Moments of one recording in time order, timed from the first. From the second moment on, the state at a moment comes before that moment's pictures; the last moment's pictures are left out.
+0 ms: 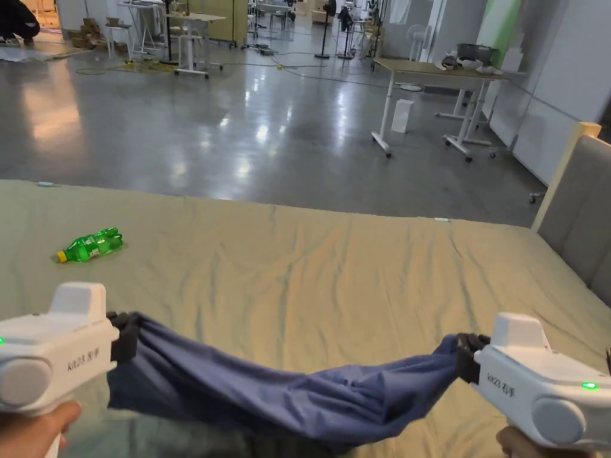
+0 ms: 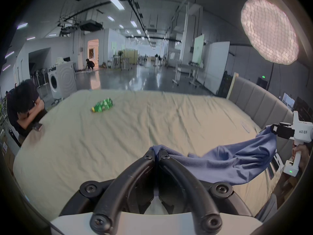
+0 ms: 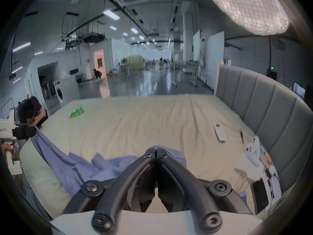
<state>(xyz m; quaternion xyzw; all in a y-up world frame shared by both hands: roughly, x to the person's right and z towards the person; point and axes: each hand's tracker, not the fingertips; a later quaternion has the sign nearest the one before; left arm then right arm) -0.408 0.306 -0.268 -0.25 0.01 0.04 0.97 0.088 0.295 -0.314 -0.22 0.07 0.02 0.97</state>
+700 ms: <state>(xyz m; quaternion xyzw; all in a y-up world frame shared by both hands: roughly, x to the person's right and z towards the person) -0.459 0.480 -0.350 -0.13 0.08 0.01 0.99 0.056 0.478 -0.396 -0.07 0.04 0.06 1.00</state>
